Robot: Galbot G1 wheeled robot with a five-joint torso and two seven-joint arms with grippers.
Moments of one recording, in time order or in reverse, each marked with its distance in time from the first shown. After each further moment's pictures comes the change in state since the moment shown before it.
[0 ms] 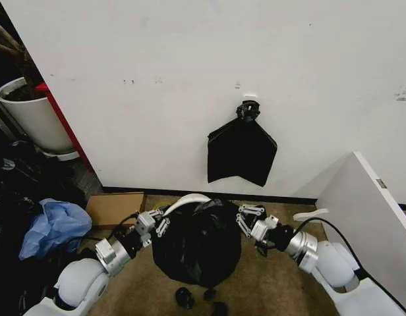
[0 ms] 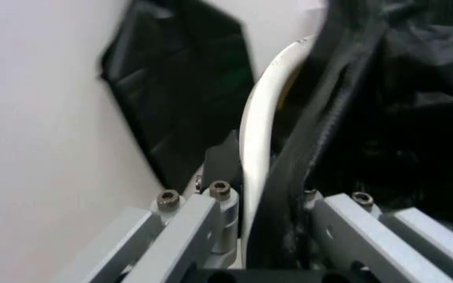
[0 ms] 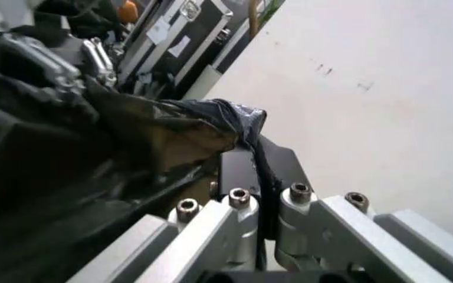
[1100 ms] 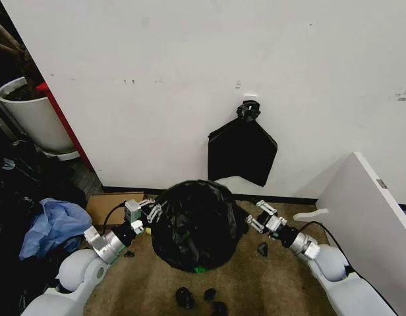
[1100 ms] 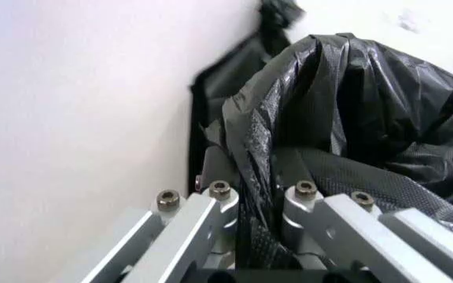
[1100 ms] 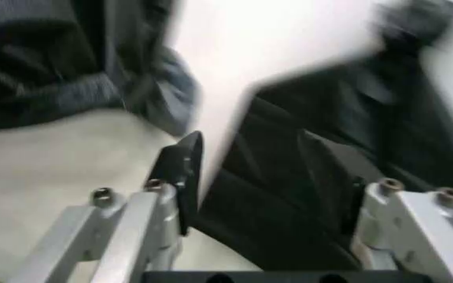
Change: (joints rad) left arm -0.071 -0.081 -0.050 0.080 -0.420 0.097 -0.061; right arm 0.002 0.055 -0.015 -0.302 0.107 0.047 0.289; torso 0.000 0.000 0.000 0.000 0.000
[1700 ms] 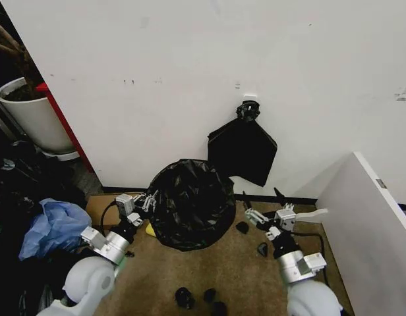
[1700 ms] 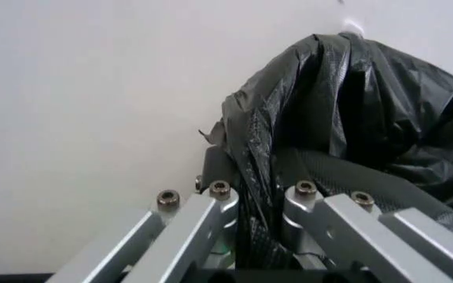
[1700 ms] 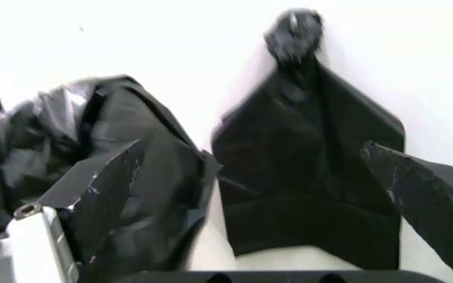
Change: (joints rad) left arm 0.102 -0.084 0.025 -0.173 -0.085 0.040 -0.335; right arm -0.243 -0.004 -0.202 0.588 0.208 -0.391 0.594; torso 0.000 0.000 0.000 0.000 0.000
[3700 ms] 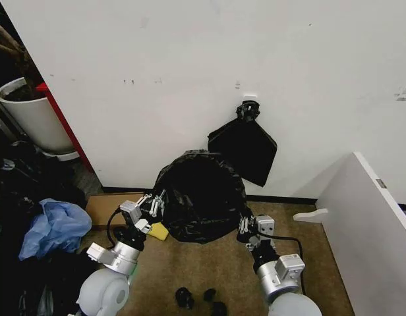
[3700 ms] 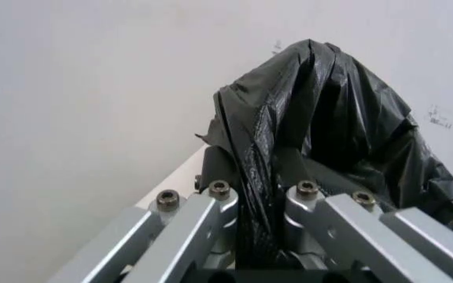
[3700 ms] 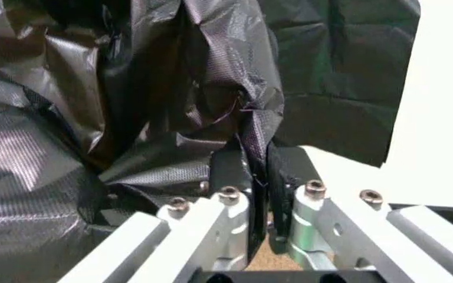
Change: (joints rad) left arm 0.027 -0.092 0.031 0.018 0.176 -0.219 0.137; right arm 0.025 0.042 -0.133 0.065 0.055 -0.359 0.213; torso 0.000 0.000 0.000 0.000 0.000
